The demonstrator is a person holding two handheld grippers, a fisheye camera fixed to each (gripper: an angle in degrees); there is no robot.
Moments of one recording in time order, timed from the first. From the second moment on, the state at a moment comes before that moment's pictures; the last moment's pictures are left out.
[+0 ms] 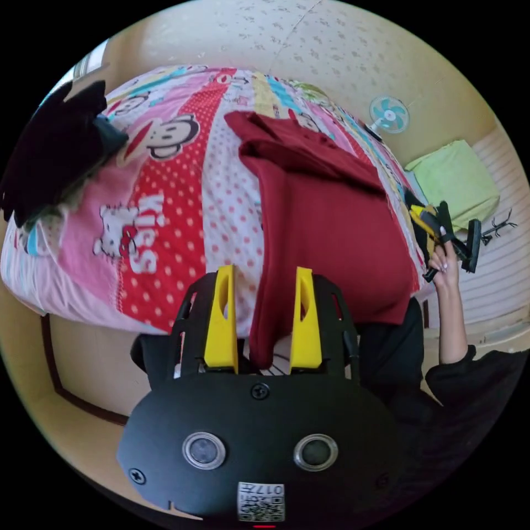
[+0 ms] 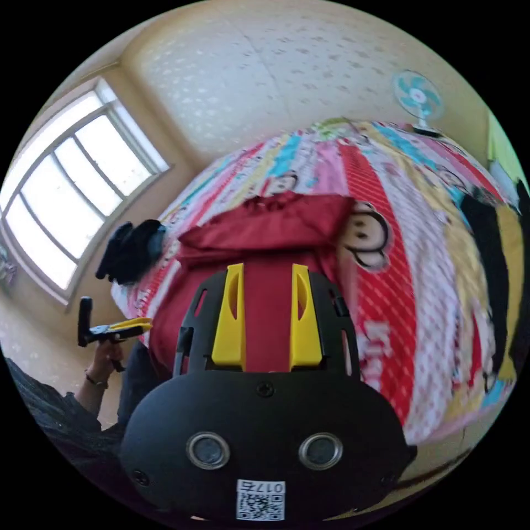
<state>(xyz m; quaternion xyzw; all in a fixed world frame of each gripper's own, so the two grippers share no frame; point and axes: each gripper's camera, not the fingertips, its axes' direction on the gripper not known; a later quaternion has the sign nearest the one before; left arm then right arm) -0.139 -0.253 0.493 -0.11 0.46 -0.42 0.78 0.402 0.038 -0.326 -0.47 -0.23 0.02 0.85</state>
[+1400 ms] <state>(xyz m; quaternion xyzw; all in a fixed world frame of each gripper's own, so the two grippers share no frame) -0.241 -0.145 0.366 0.18 0.59 -0.38 0.69 0.481 -0.135 -0.458 -0.43 -0.47 0.07 0.76</state>
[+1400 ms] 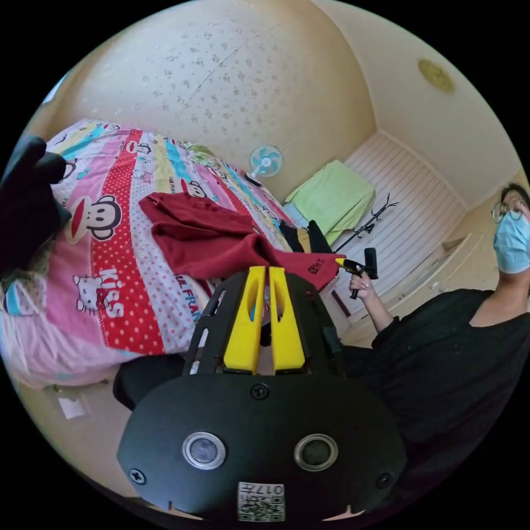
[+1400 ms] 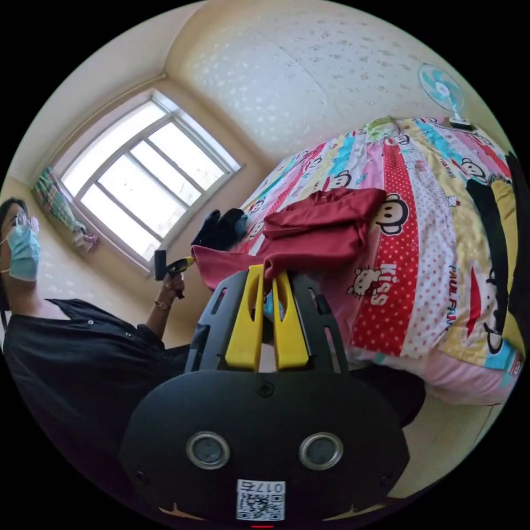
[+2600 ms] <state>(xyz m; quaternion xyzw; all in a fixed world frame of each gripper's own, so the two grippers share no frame) -0.181 -0.242 0.537 -0.04 0.56 -0.59 0.57 0.365 -0.041 -0.336 -0.45 -0.14 -0.01 0.88</state>
